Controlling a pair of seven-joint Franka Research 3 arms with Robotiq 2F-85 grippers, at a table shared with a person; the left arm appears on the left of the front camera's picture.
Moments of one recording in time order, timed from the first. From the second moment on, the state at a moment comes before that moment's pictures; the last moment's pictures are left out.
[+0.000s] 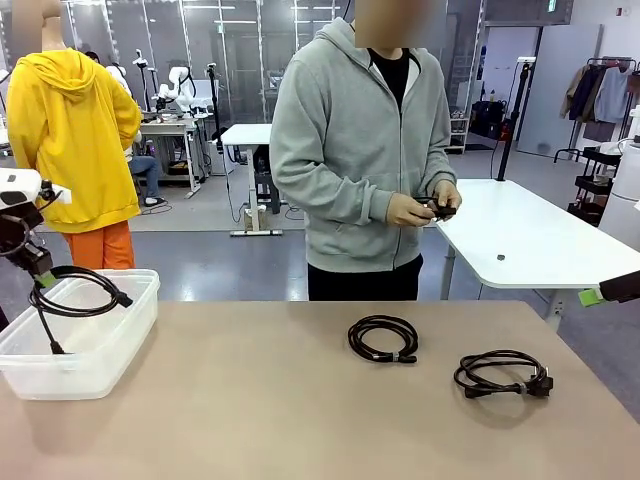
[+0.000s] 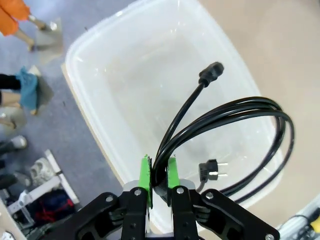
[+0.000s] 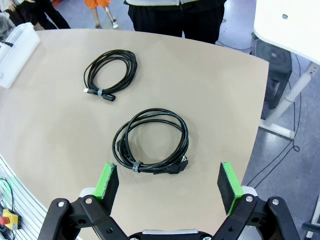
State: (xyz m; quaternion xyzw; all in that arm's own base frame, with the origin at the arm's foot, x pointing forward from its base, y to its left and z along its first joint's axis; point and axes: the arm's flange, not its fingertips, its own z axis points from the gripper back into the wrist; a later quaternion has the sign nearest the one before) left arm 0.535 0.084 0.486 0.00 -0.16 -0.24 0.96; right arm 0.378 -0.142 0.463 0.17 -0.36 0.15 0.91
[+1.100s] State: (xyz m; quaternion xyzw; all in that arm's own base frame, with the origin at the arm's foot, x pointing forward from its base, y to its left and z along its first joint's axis) left arm 0.556 0.070 0.439 0.05 -0.08 -0.20 0.97; right arm 0.378 -0.142 0.463 0.17 -0.36 0.15 0.91
